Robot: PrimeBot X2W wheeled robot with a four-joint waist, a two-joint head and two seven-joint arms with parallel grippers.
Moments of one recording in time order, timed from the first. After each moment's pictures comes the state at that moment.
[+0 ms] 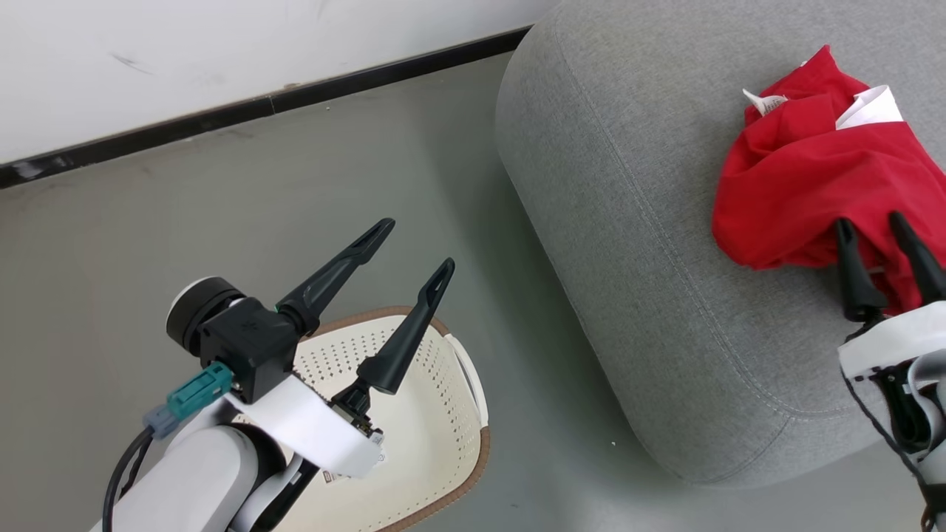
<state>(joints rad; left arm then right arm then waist) -0.46 0.46 -0.63 -0.07 -0.54 -0.05 -0.13 -0.45 -0.40 0.15 0.69 0.52 0.12 -0.24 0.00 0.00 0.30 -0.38</state>
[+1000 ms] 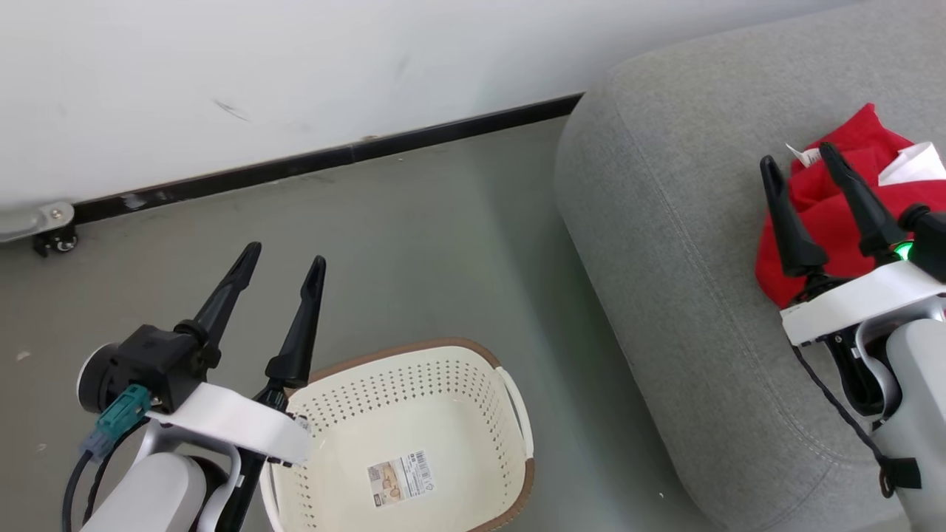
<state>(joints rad) -0.33 0.45 -0.49 0.06 -0.56 0.10 -0.22 -0.49 -0.37 0.24 0.47 0.46 0.12 -0.23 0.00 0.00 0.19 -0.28</state>
